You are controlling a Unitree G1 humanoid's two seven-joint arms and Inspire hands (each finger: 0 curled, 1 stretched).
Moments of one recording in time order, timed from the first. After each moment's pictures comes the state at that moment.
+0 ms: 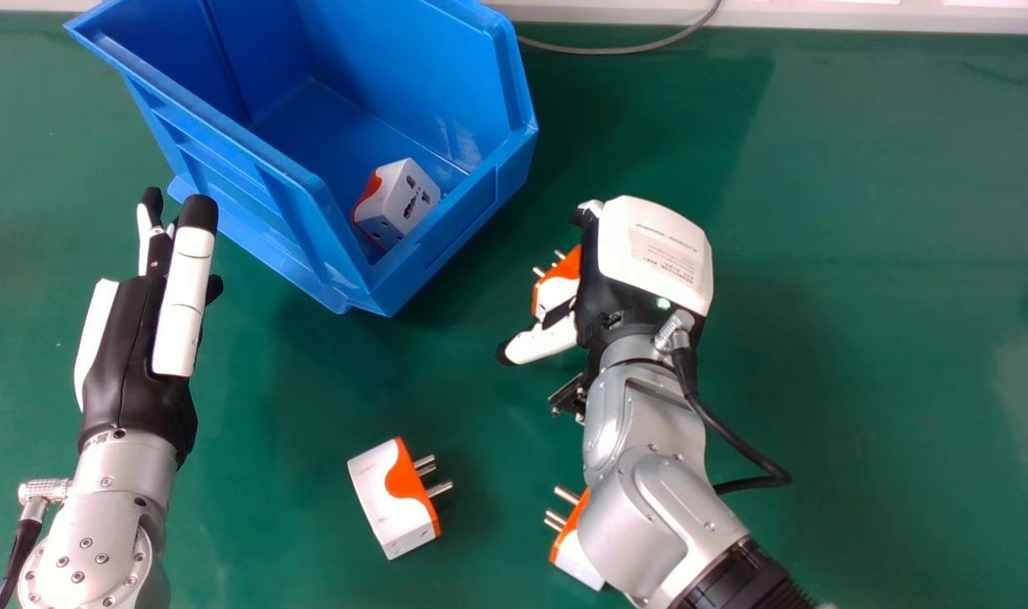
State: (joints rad) left arm 0.02 0.22 0.24 0.01 -0.09 0.06 -0.09; right arm -0.51 0.14 0.53 0.43 -0.87 0.78 -0.20
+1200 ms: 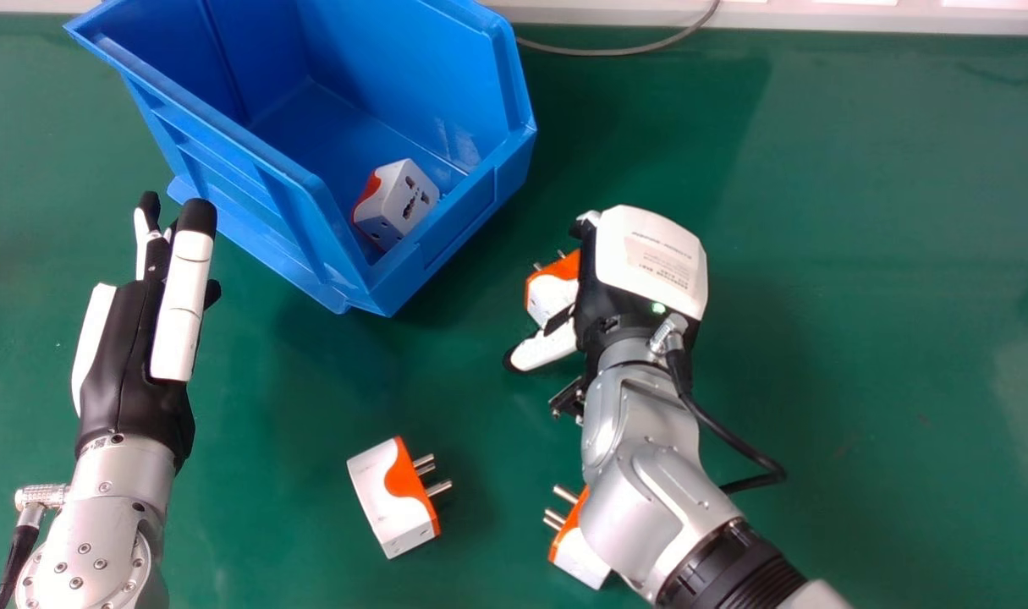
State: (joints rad) left arm 0.03 0.22 0.24 -0.02 -0.08 0.08 -0.08; right arm -0.57 0.14 0.51 0.60 -0.79 0.71 -0.28
